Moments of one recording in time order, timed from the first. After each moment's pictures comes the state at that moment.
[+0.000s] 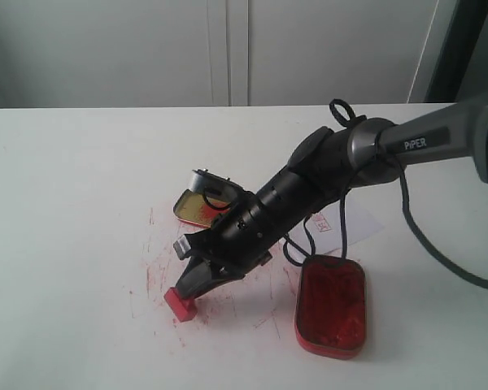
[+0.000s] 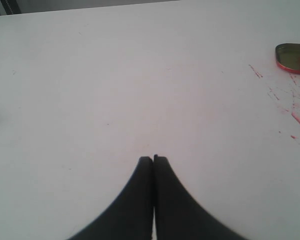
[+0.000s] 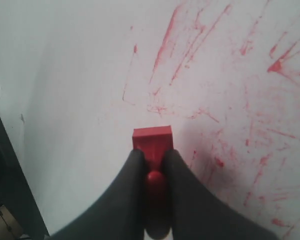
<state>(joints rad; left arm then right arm) -0.02 0.00 0.02 -0.10 0.40 0.13 0.52 2.14 -1.32 1.07 0.95 -0.82</state>
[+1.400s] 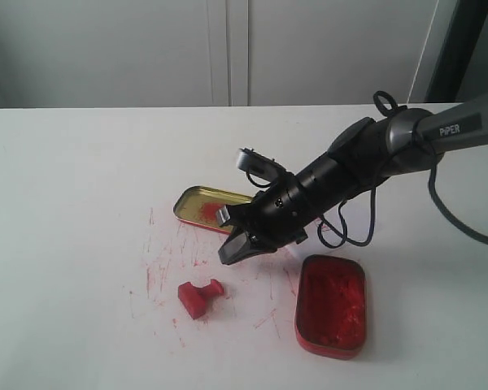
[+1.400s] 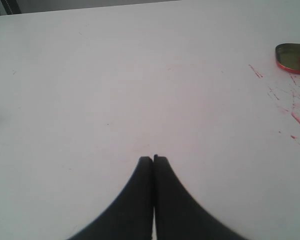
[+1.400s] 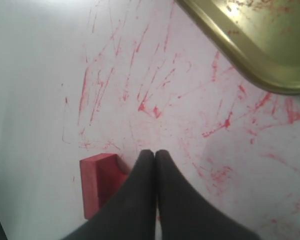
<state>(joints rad) -0.02 0.00 0.02 -0.10 0.40 0.13 0.38 2.15 -1.32 1.08 0.89 -0.83</state>
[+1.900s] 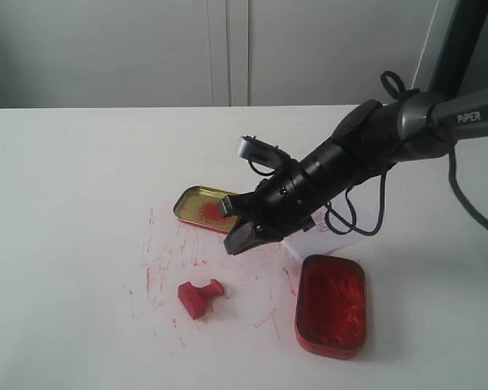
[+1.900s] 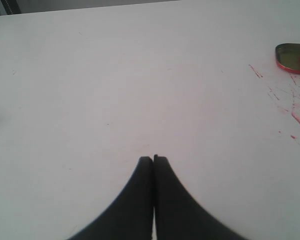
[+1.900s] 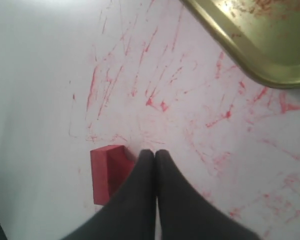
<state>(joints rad) -0.02 0.00 0.02 -0.10 0.40 0.13 0.38 2.09 -1.32 0.99 0.89 -0.75</state>
